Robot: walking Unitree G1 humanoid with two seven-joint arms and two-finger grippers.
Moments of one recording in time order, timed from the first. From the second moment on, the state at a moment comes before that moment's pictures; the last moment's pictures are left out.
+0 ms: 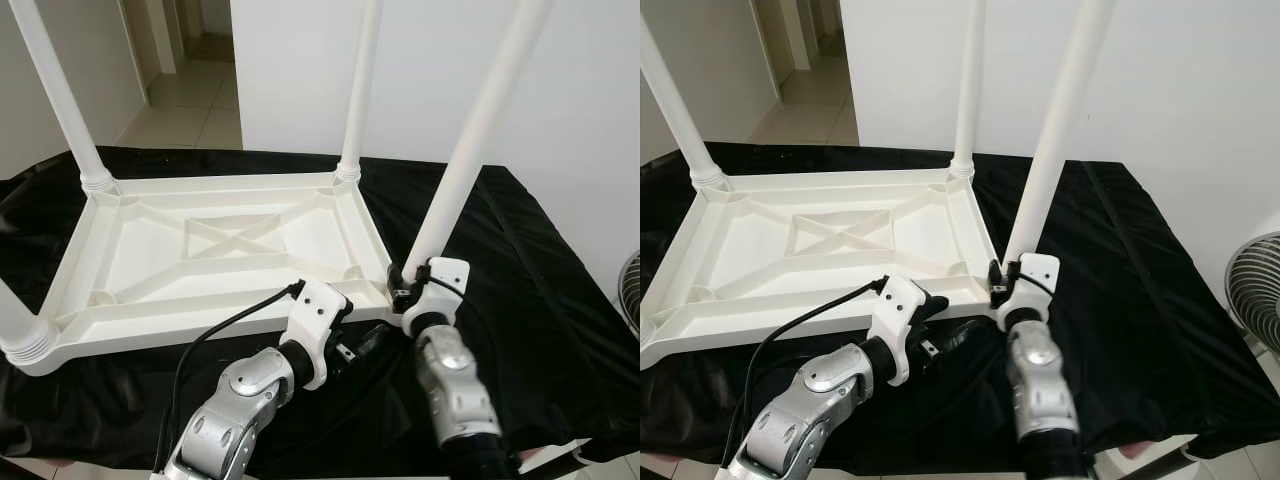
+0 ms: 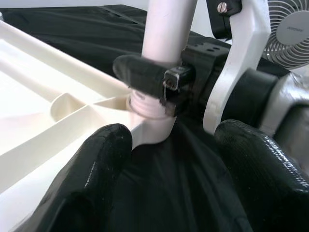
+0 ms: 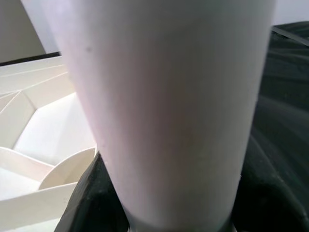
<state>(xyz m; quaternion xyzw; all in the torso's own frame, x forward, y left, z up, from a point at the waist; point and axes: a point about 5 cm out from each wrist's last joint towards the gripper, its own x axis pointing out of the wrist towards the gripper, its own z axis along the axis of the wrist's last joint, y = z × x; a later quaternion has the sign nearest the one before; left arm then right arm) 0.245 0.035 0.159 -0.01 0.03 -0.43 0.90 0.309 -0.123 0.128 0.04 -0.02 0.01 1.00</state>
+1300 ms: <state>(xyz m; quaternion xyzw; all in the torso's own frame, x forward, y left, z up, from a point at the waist) 0.247 0.034 0.158 -0.01 0.03 -0.43 0.90 0.316 -0.208 0.128 -0.11 0.01 0.31 0.94</state>
